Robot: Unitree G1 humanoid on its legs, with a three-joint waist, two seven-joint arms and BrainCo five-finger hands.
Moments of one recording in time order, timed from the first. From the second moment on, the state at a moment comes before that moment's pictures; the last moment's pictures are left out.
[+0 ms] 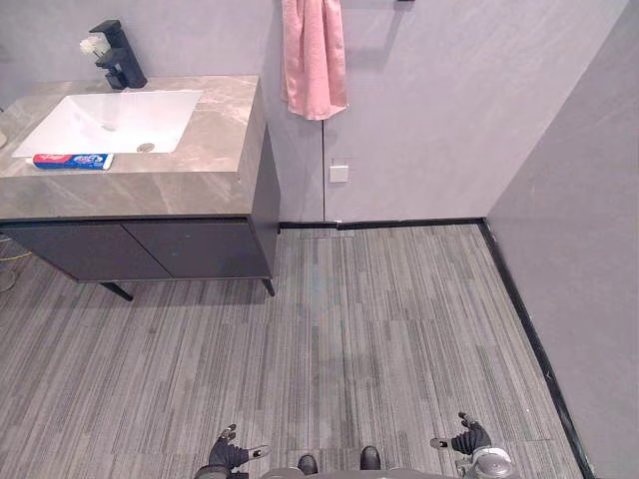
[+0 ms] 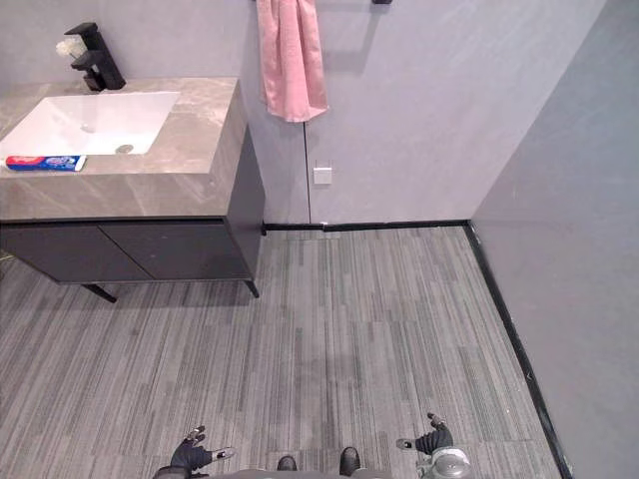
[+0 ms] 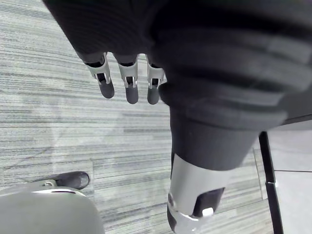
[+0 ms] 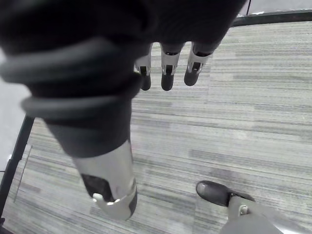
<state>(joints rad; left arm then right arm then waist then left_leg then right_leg) 0.13 0.13 0.05 1.03 0.04 -0.14 0.09 0.03 -0.19 -0.15 1.04 -0.25 -0.06 -0.09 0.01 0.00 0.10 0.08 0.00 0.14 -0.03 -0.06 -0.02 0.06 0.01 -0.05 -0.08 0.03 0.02</state>
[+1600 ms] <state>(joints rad) 0.07 0.17 0.04 0.97 0.01 -0.13 0.09 -0.02 -0.16 -0.14 0.99 -0.16 -0.04 -0.09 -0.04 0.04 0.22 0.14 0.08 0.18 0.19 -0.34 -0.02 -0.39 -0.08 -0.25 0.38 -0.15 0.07</state>
